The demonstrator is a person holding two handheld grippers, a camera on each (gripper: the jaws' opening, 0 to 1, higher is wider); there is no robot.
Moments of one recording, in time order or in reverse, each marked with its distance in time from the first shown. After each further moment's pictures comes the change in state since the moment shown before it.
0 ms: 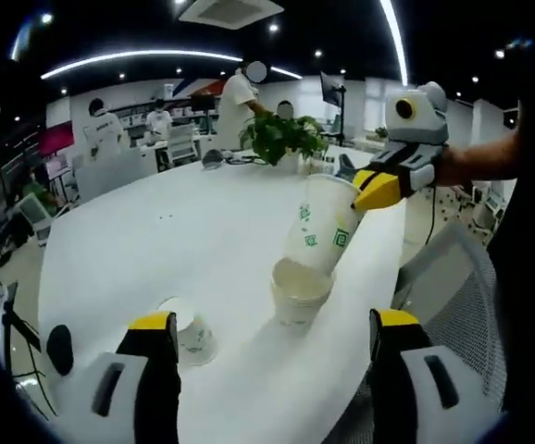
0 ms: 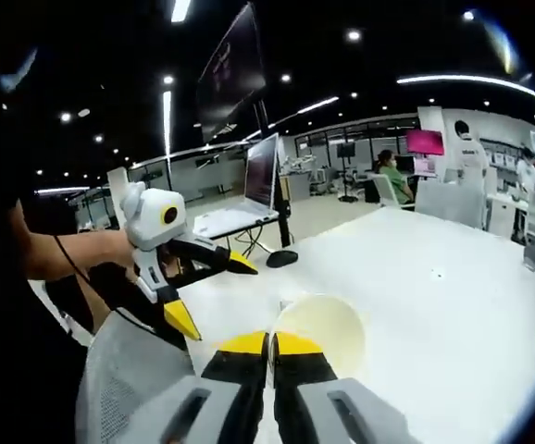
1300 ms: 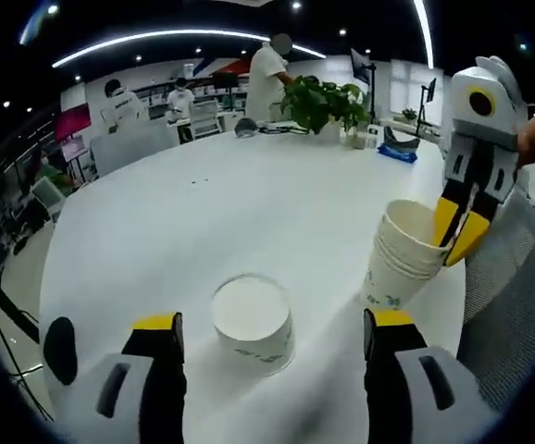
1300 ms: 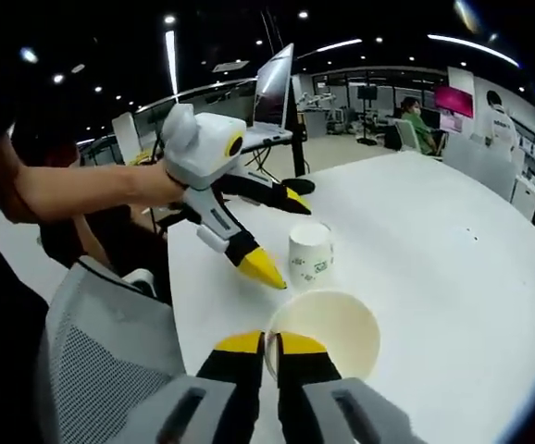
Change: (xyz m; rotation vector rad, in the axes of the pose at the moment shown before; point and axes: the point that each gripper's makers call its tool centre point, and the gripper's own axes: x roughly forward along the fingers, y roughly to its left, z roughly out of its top) left arm 0.072 0.097 -0.050 -0.029 0.102 0.082; right arm 0.080 -0.001 -0.064 0.003 0.290 0.080
